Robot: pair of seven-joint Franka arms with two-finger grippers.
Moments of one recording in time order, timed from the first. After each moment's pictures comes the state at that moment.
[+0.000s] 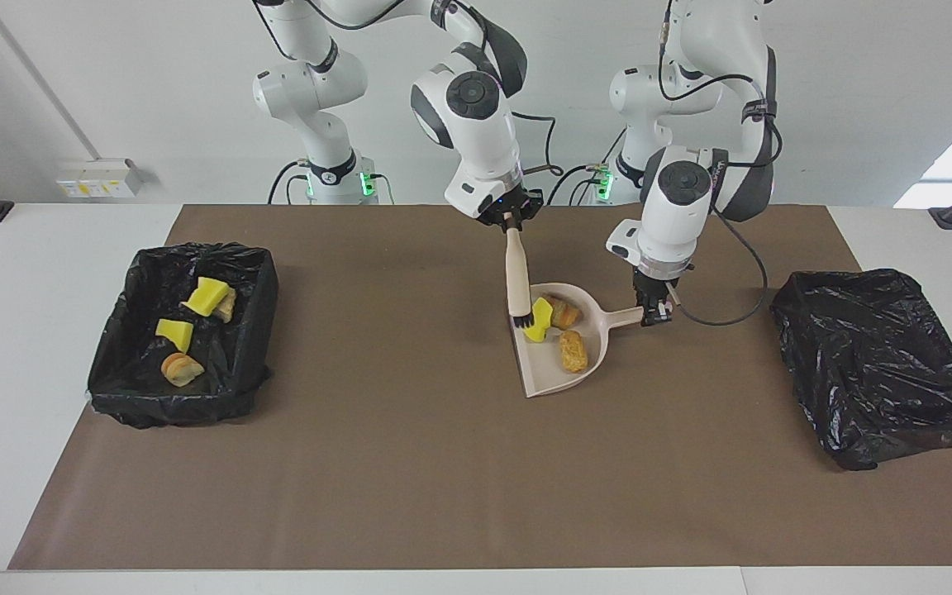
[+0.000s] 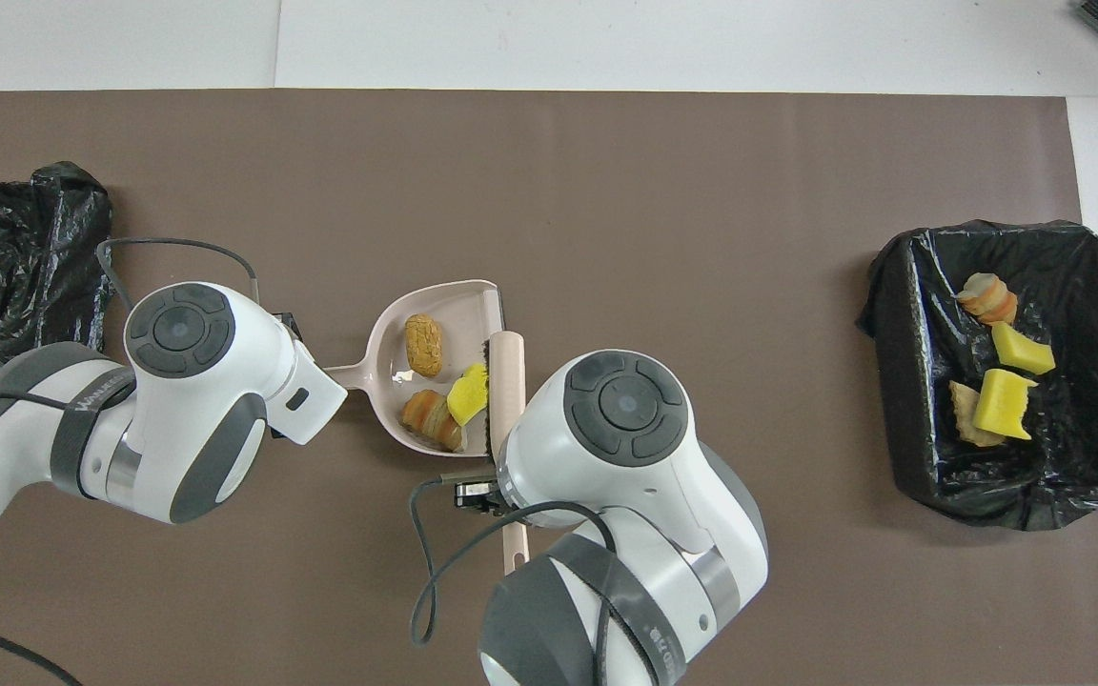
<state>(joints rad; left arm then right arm) -0.01 0.08 -0.32 -2.15 0.14 2.20 1.10 0.41 0.12 0.29 -1.85 0.29 1.90 0.58</state>
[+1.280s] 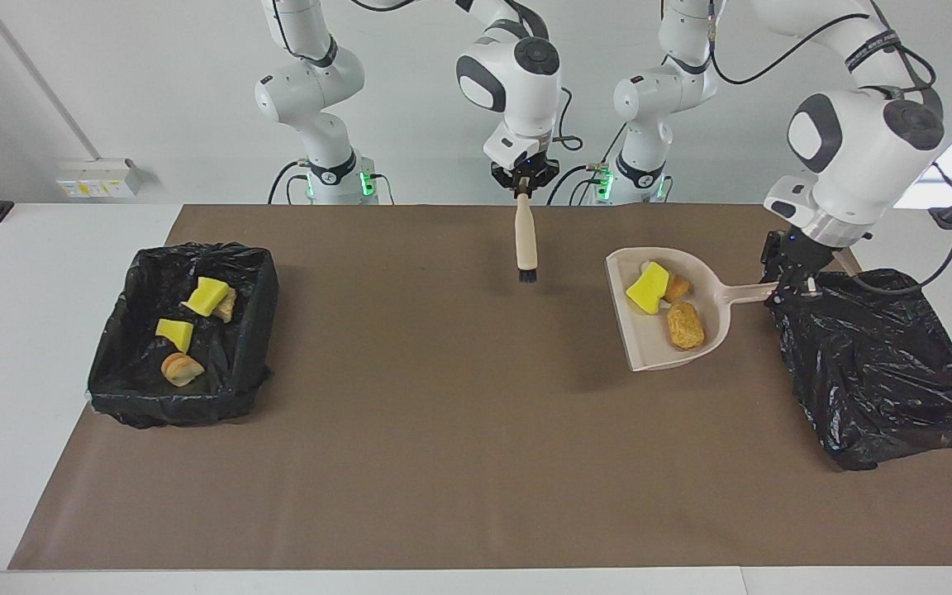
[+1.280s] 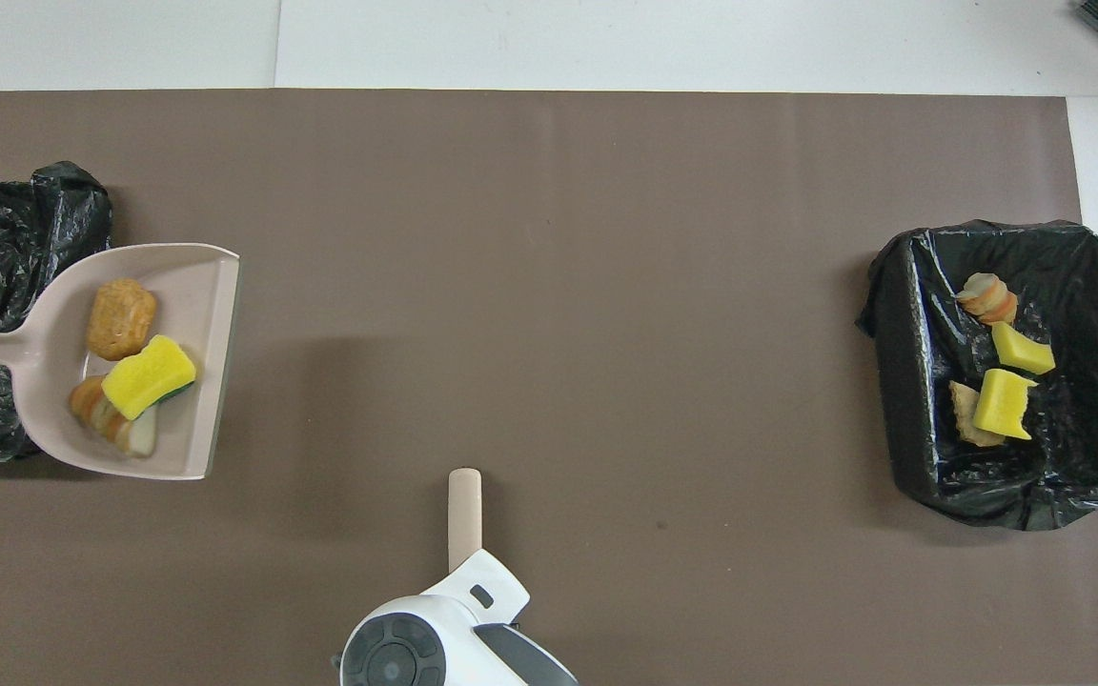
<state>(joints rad) 0.55 0.01 -0.30 -1.76 0.00 1.77 1.93 0.73 0.18 0.31 -2.02 0.12 2.07 0.96</state>
